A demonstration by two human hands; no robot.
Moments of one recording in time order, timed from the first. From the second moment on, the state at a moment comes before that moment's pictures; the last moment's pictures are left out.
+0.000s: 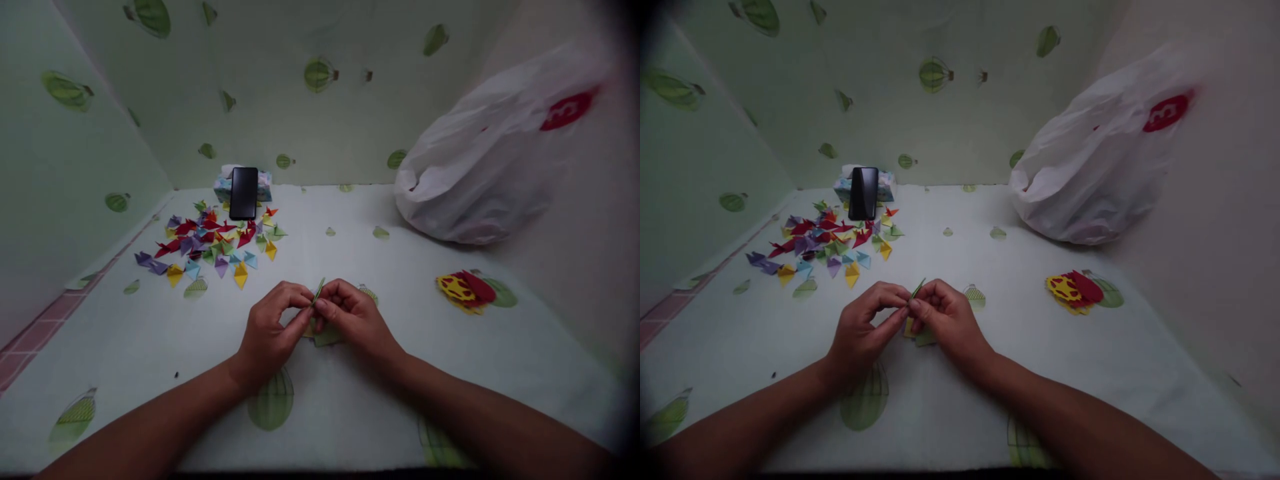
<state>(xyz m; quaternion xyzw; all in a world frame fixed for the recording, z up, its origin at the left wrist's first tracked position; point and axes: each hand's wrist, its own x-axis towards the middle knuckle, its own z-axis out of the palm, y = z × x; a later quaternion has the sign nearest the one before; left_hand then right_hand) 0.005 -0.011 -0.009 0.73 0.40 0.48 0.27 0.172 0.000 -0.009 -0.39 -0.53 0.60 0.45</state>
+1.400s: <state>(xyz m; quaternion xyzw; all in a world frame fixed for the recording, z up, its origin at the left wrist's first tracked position) 0.006 -0.012 -0.003 0.63 0.45 0.47 0.42 0.176 -0.001 -0.007 -0.35 -0.58 0.60 0.42</state>
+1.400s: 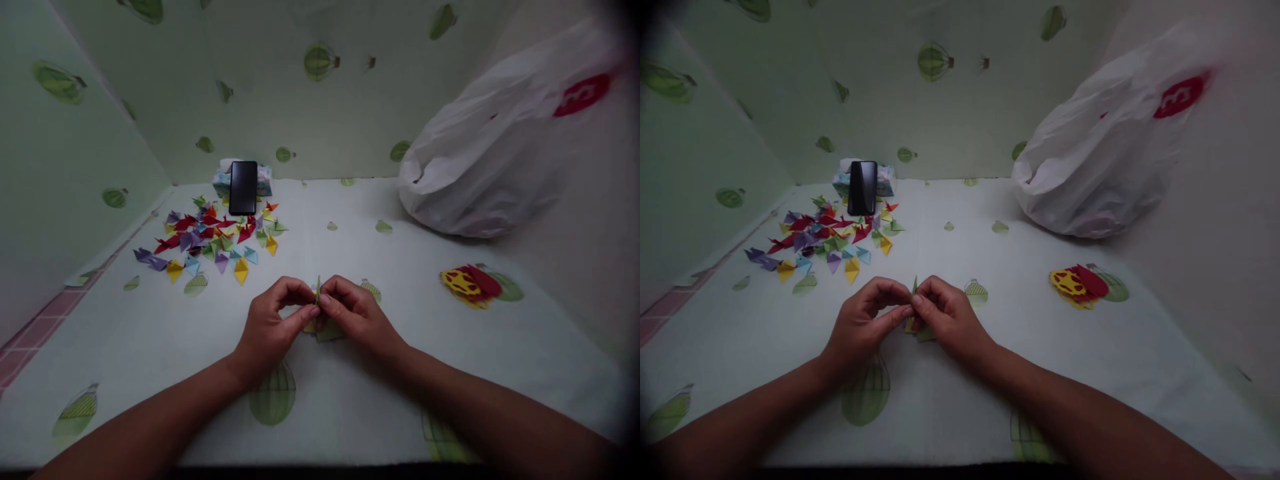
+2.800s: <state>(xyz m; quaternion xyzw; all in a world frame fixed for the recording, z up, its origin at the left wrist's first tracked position) 0.010 -0.012 -0.003 0.56 0.46 0.48 0.50 0.176 -0.001 -0.009 -0.42 -0.70 0.40 0.42</state>
